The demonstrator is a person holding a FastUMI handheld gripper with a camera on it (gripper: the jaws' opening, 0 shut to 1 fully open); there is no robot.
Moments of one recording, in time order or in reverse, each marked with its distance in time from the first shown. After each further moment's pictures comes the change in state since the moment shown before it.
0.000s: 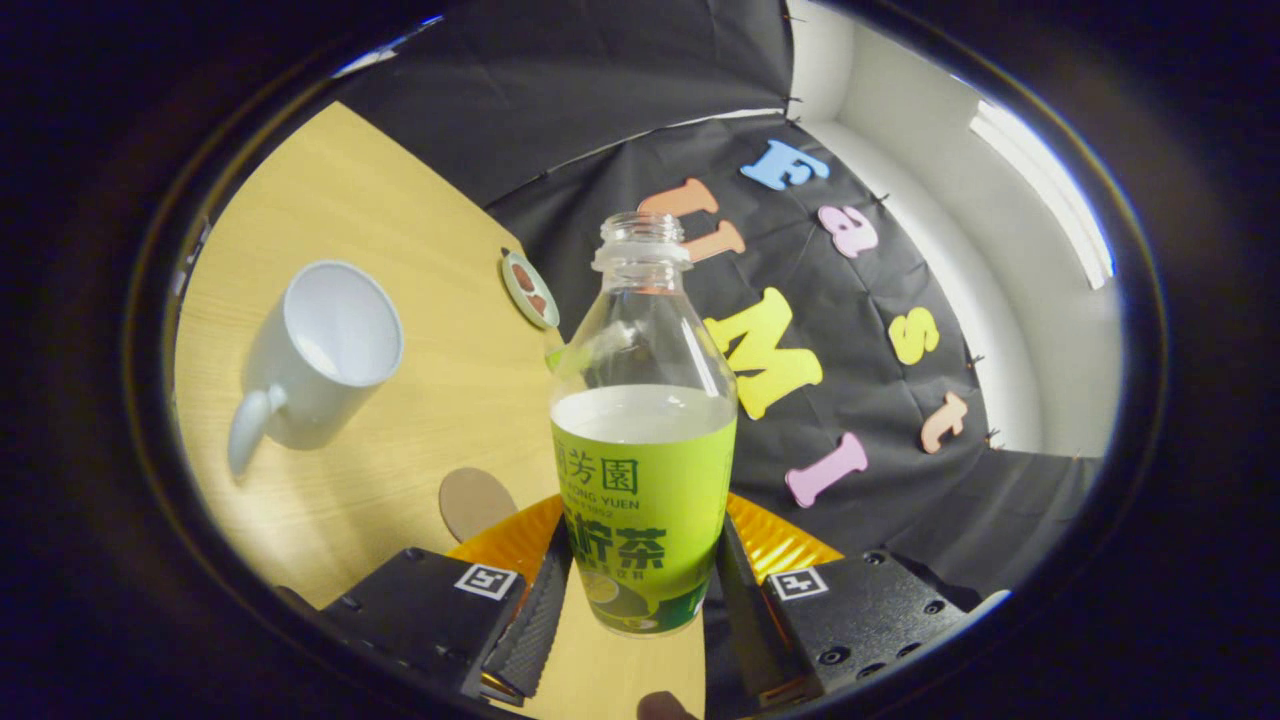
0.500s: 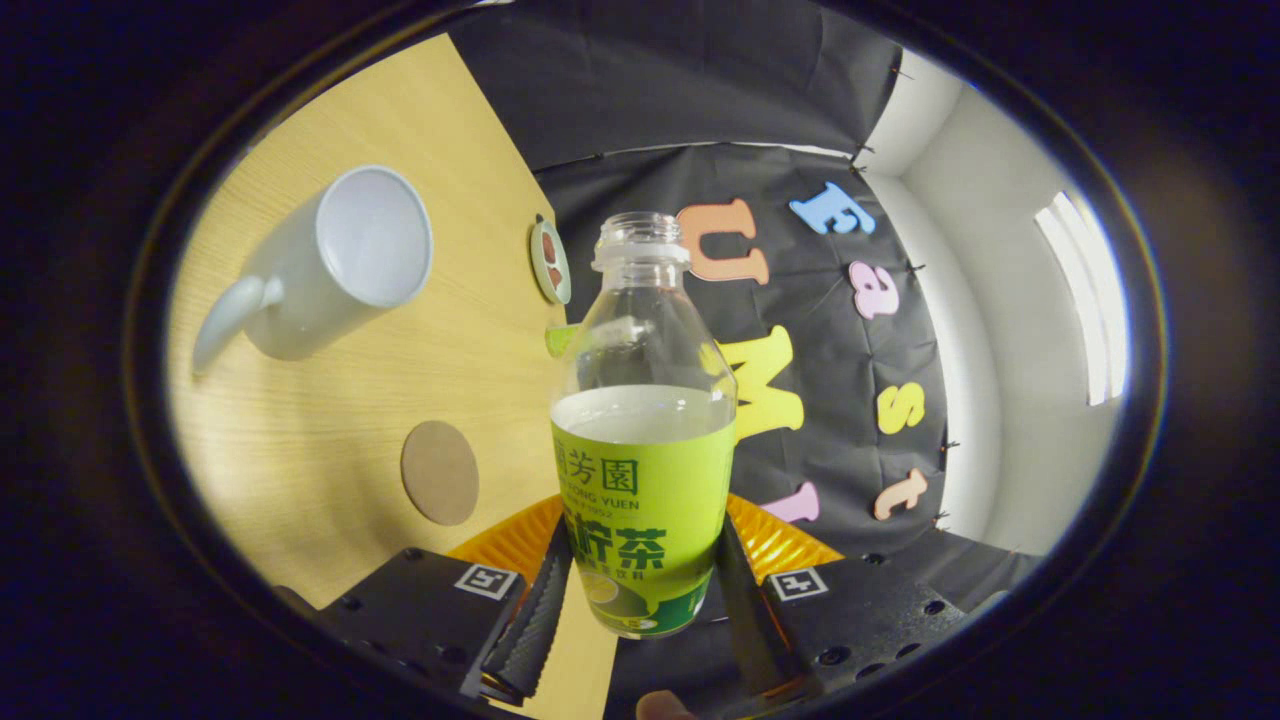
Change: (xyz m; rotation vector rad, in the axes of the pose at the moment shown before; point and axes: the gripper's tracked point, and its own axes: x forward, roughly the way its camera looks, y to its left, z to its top) arm 0.000 -0.009 0.004 -0.238 -0.016 -0.073
